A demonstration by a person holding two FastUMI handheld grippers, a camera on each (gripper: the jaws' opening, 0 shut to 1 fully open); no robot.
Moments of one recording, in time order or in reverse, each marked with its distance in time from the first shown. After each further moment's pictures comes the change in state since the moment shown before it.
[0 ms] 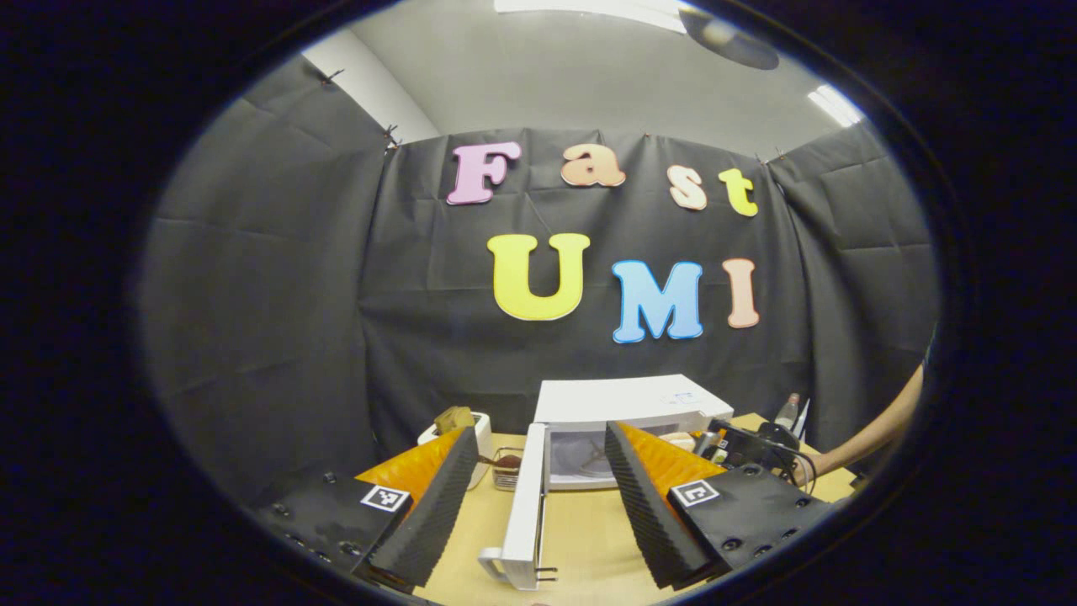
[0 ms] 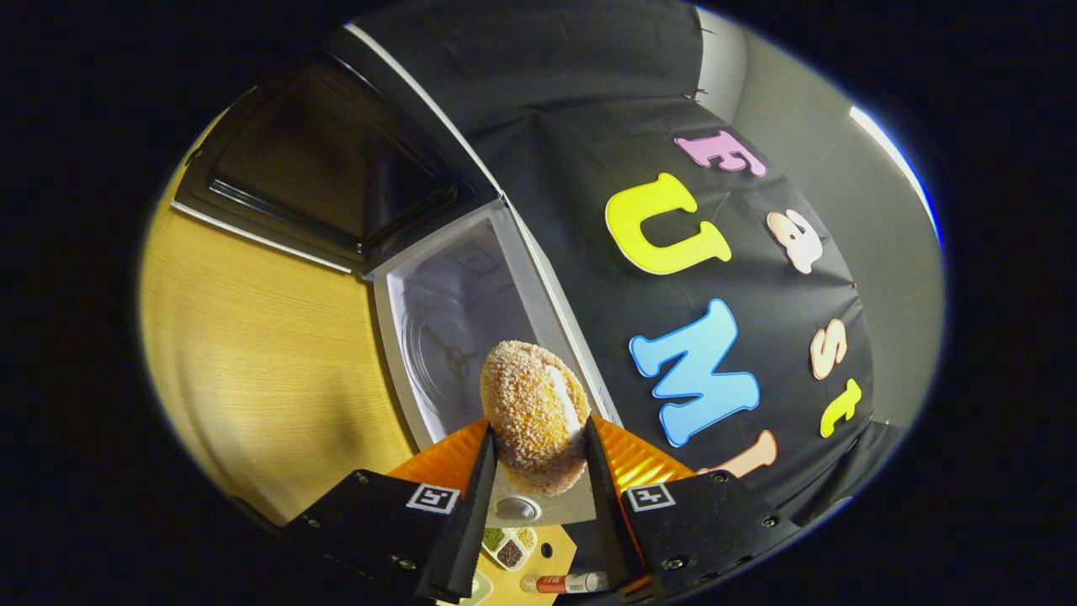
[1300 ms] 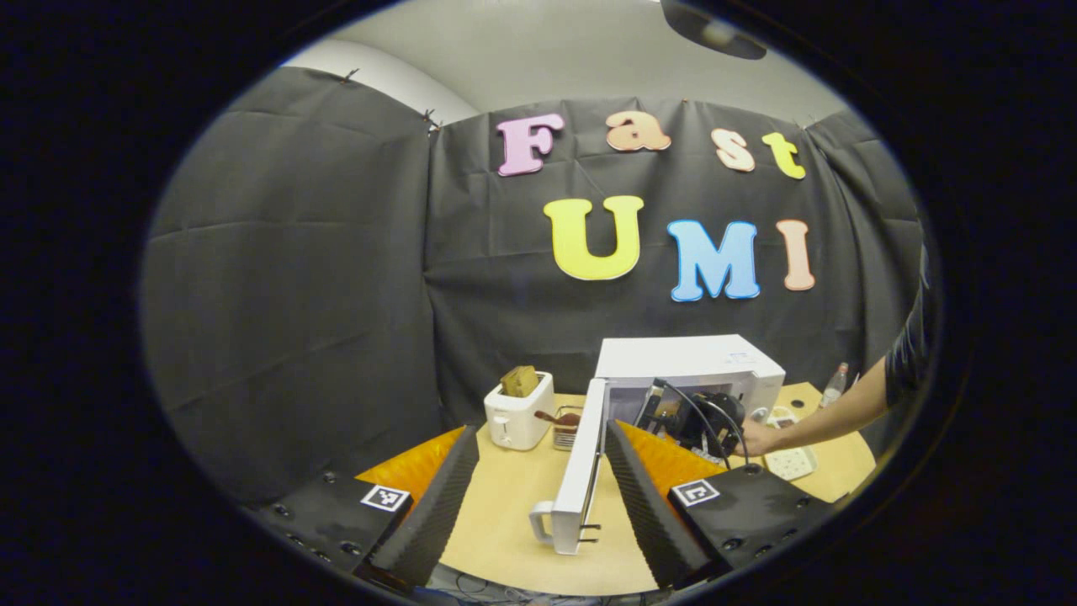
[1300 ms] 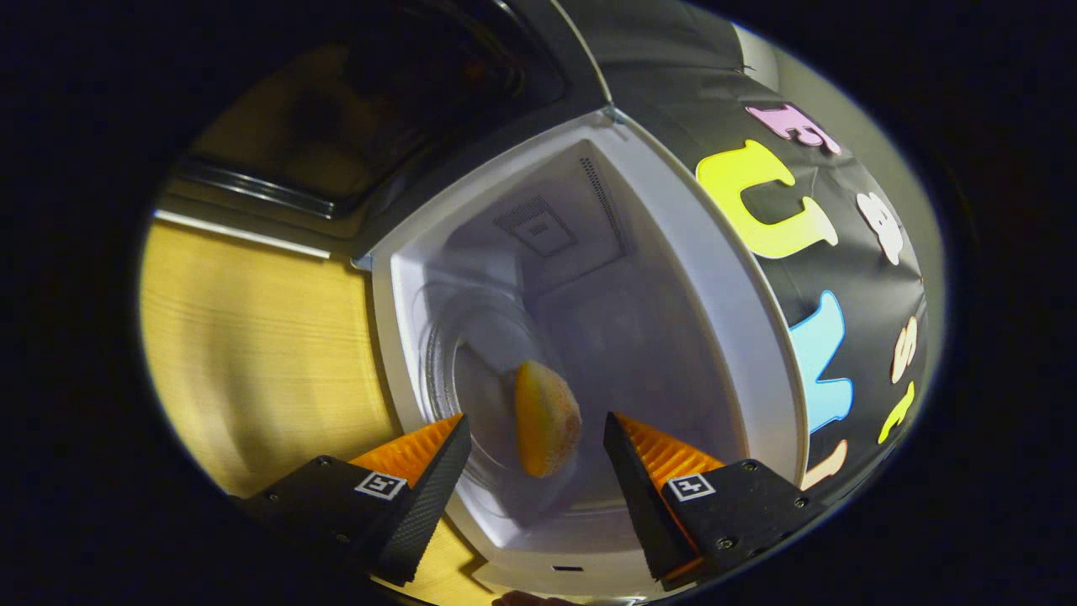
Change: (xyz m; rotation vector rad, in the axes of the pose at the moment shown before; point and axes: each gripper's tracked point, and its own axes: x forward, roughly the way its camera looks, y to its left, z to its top) left arm -0.042 0.026 -0.024 0.026 0.133 0.211; right arm 0.133 0.085 0.009 0.072 0.046 0.210
